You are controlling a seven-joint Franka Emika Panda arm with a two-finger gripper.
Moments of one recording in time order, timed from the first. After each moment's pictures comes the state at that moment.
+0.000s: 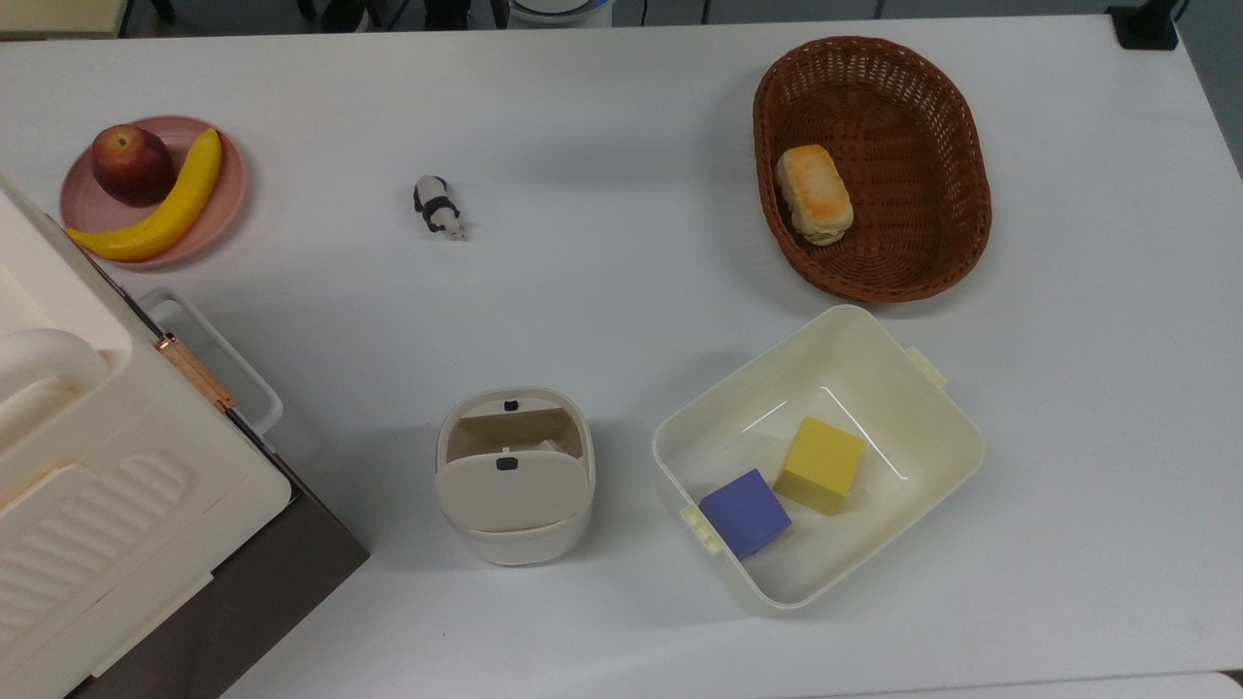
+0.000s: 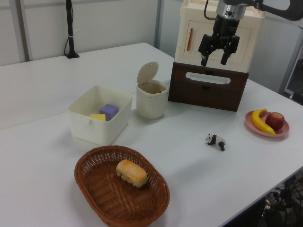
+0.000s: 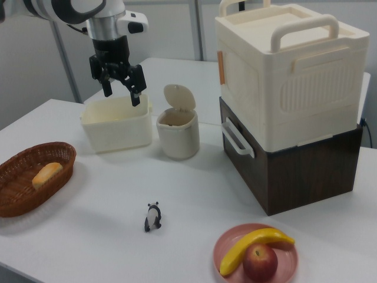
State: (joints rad) arm -0.04 0.02 -0.07 -1.51 0.07 1.56 -0.04
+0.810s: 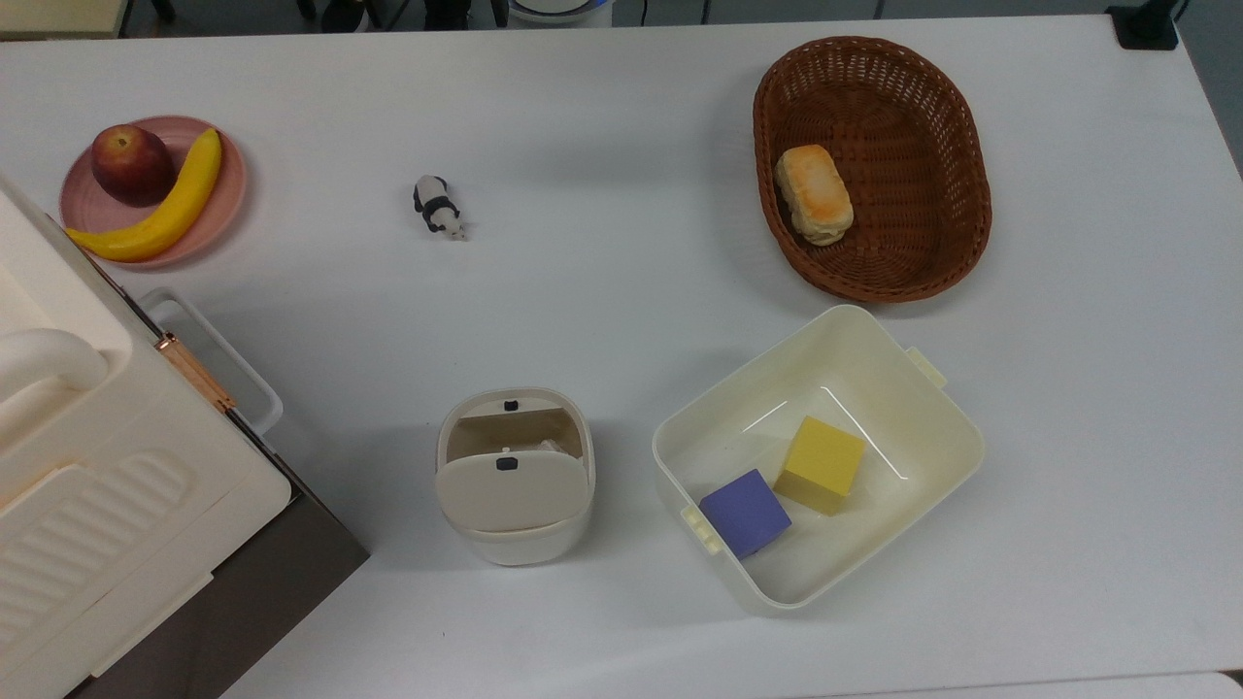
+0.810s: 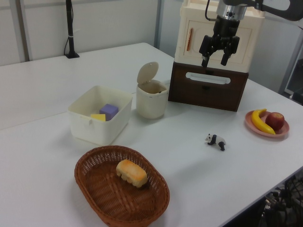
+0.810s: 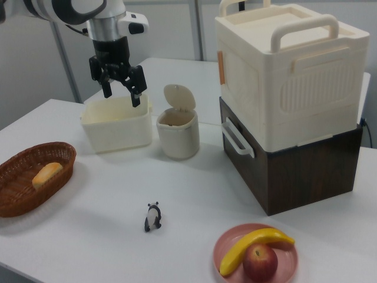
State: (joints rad) arm -0.04 0.02 -0.07 -1.52 0.07 1.56 -0.06
